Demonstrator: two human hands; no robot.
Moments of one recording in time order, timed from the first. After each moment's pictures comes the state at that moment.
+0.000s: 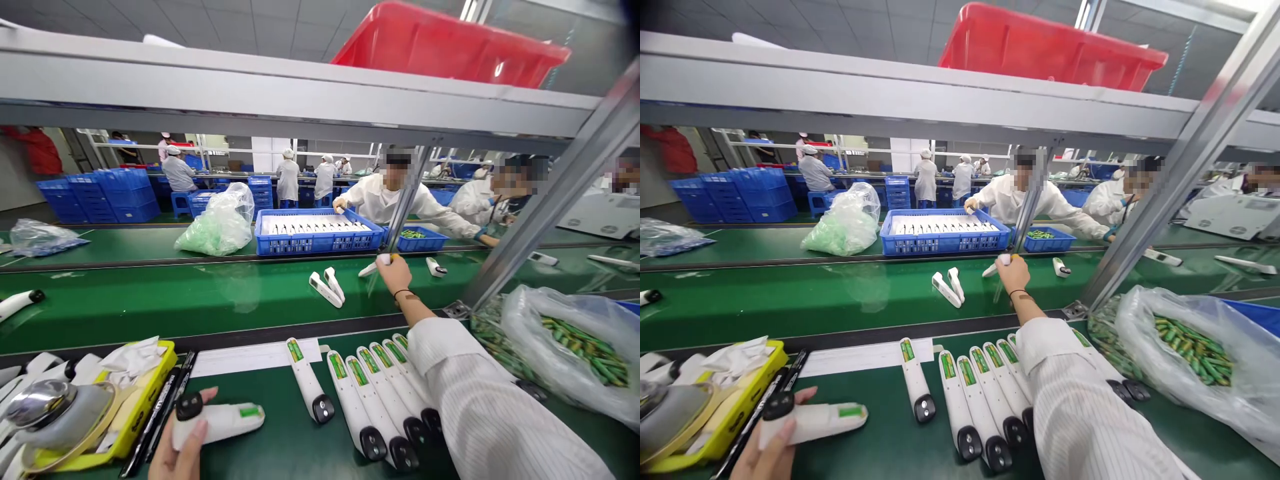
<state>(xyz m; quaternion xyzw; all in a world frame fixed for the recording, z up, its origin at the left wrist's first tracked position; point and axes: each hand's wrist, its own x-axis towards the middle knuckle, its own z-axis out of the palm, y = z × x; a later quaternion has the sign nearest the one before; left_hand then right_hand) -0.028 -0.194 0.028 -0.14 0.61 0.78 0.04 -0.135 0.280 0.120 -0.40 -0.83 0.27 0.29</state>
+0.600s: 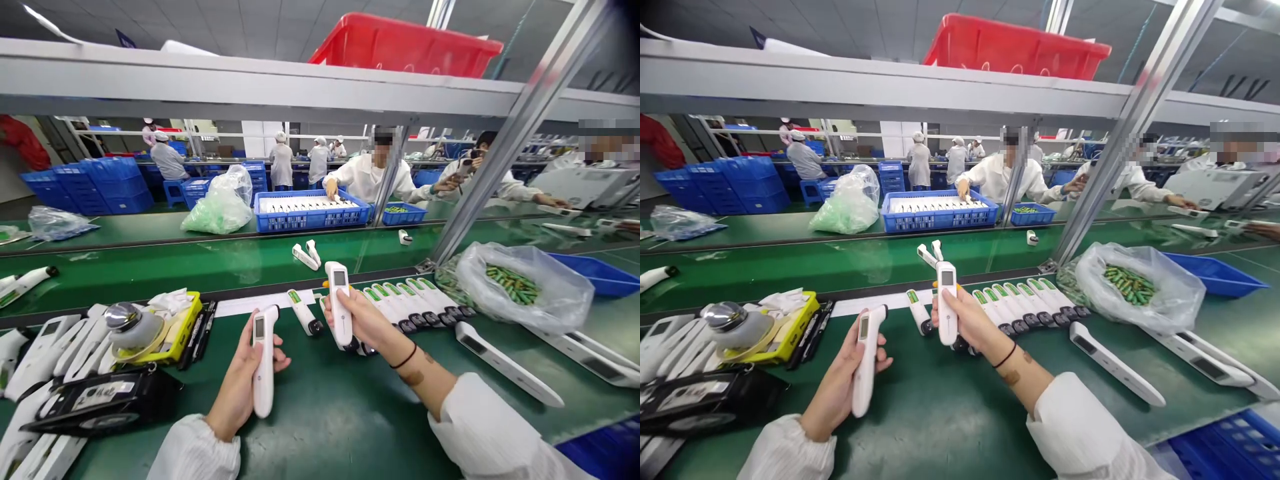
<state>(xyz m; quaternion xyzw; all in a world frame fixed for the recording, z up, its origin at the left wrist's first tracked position) 0.026 -0.181 0.069 0.08 0.43 0.86 0.27 0.053 0.051 0.122 -0.01 -0.56 0.83 0.03</state>
